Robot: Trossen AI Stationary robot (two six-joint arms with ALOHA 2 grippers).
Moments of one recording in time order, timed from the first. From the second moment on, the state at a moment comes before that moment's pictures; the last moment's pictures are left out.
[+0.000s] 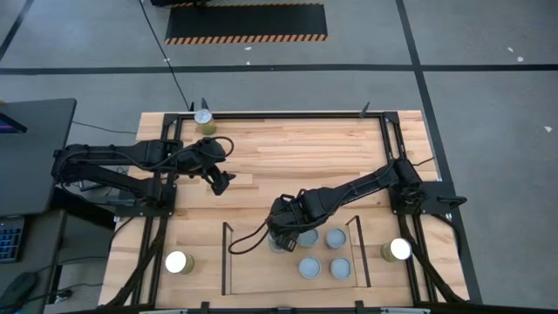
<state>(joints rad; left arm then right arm) 0.02 1.05 1.01 -0.81 -0.27 -0.50 0.33 2.08 1.95 -1.22 0.18 0.79</state>
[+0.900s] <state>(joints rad) 0.63 1.14 1.04 -0.88 -0.40 -0.41 0.30 1.83 2.25 -1.48 0.57 0.75</state>
